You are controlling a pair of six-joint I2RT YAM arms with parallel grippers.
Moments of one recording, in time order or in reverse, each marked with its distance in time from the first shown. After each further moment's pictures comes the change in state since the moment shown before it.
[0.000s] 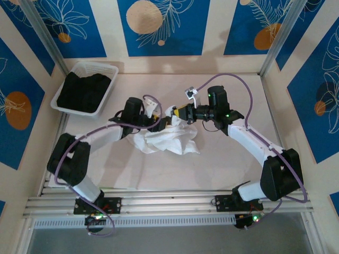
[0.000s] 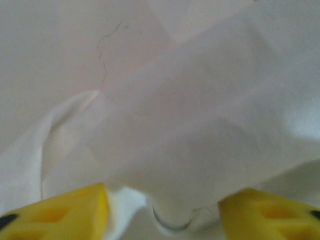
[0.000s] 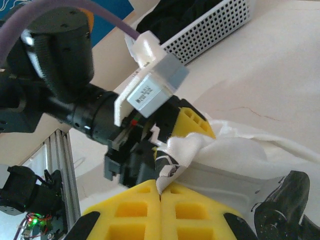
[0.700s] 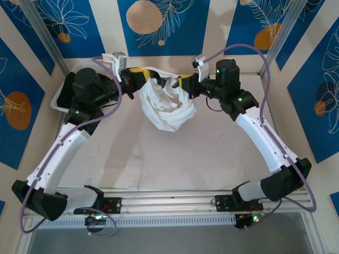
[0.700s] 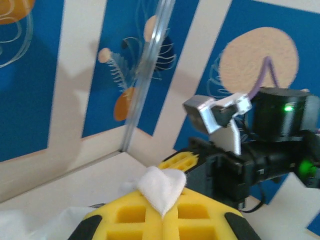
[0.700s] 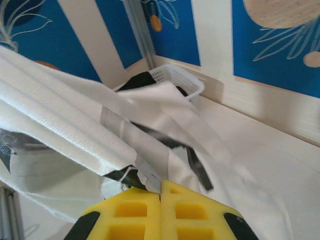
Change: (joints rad) left arm 0.071 -0.412 0.386 -0.038 0.100 -0.273; right arm 0.032 -0.005 0.465 -0.266 0.282 -0.068
